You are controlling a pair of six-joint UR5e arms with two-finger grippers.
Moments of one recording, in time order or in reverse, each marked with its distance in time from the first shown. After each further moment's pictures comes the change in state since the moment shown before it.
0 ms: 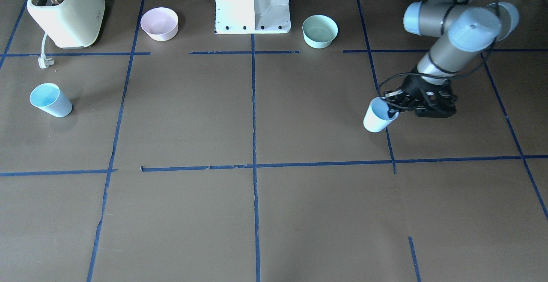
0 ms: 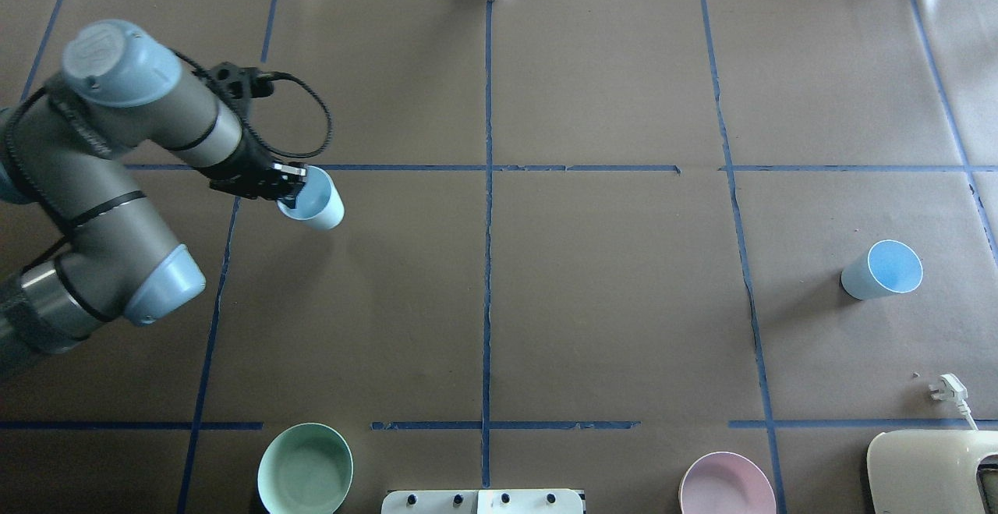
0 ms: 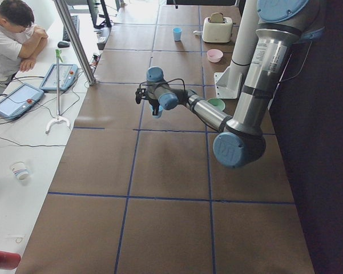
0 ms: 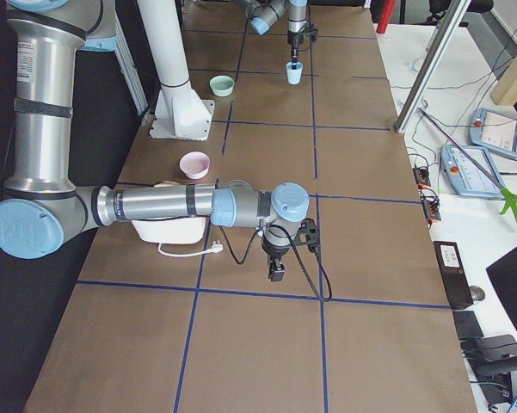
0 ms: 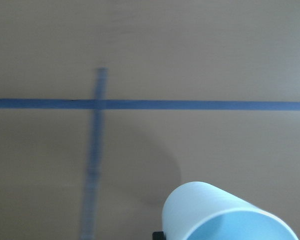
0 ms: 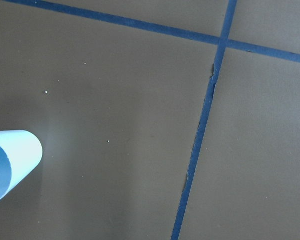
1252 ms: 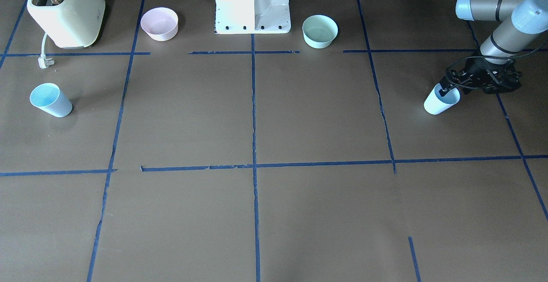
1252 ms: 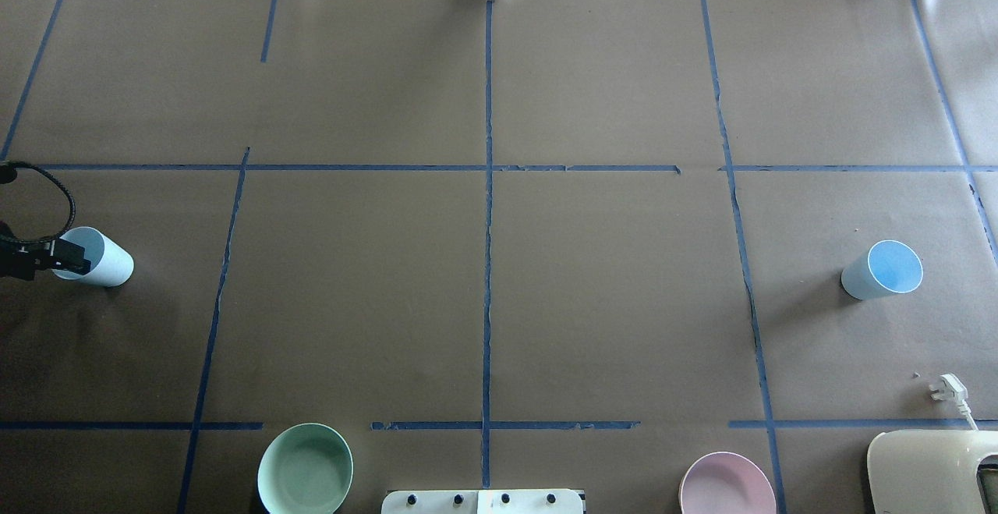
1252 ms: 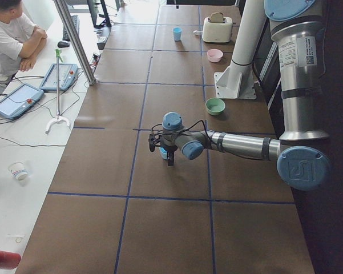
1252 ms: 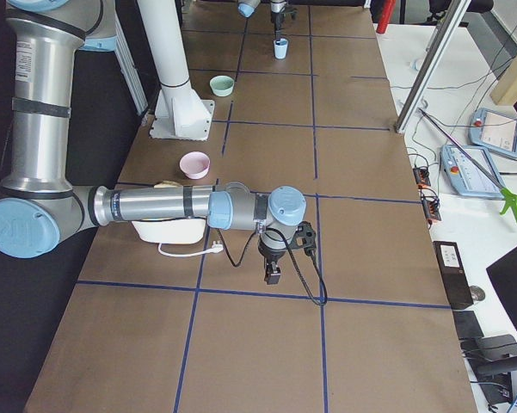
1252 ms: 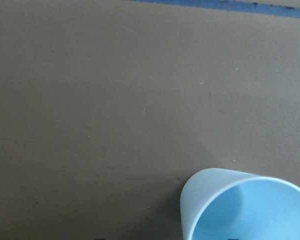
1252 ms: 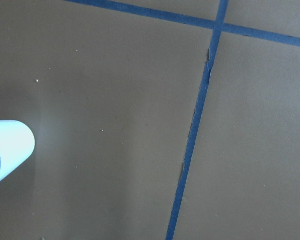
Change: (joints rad) left arm -0.190 0.685 -0.036 -0.497 -0.056 0.126; right arm 0.000 -0.025 -0.002 0.000 -0.001 -0.002
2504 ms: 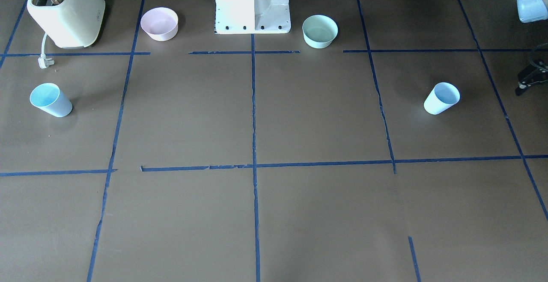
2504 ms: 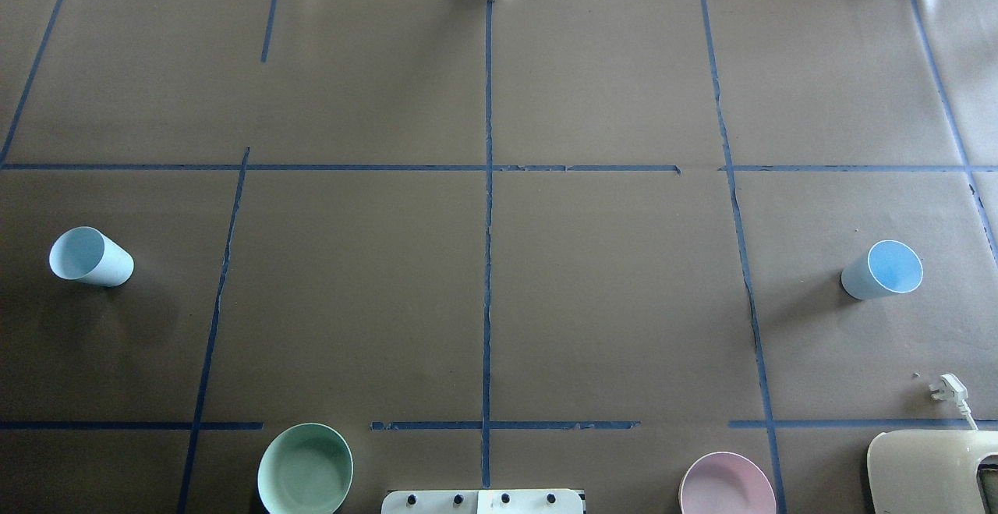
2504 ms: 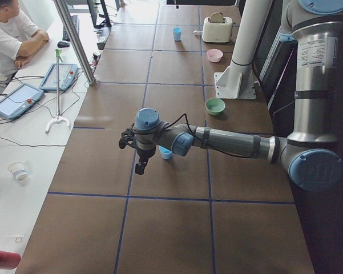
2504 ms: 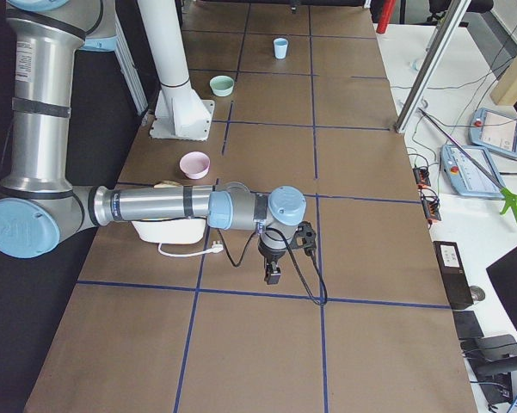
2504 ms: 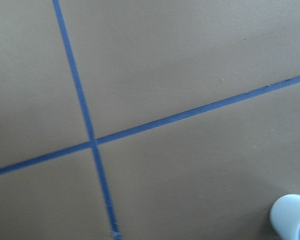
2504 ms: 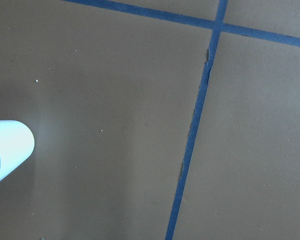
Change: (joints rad) left arm -0.367 -0.073 -0.012 0.268 -0.130 0.667; right arm 0.000 0.000 0.001 0.000 -0.001 0.001
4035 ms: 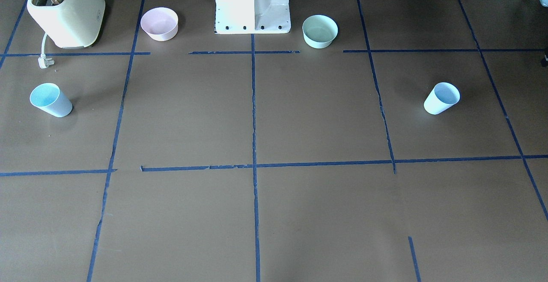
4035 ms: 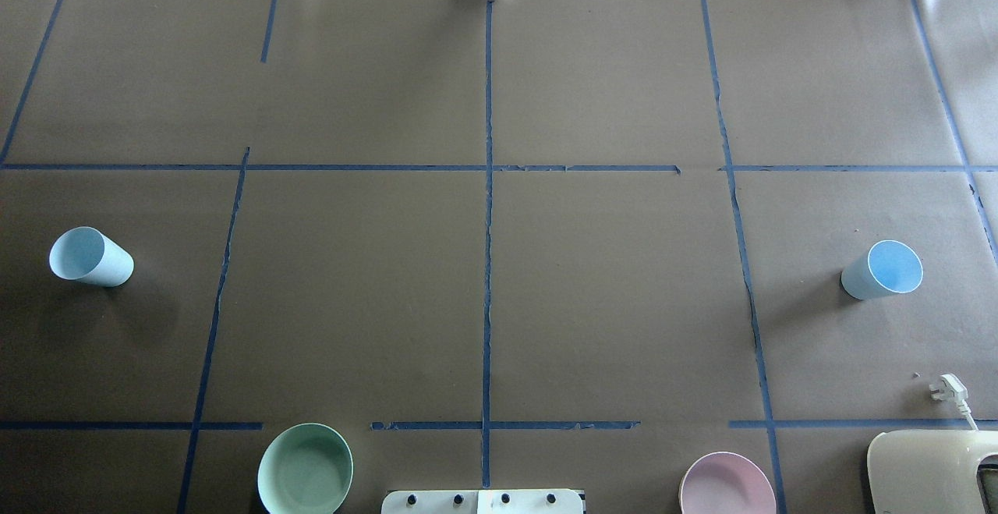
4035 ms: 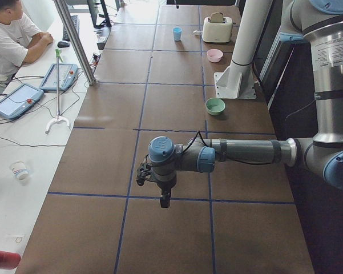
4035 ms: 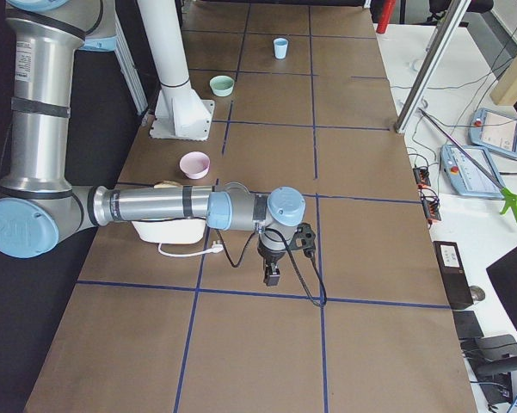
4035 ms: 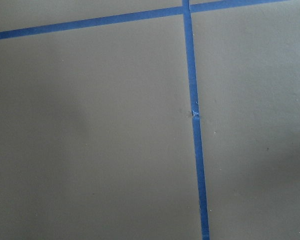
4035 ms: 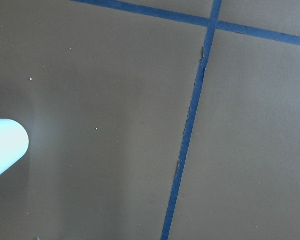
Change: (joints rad) left arm -0.184 0.113 -0.001 0.317 0.000 0.324; right arm 0.002 -0.003 -0.002 0.000 -0.011 0.000
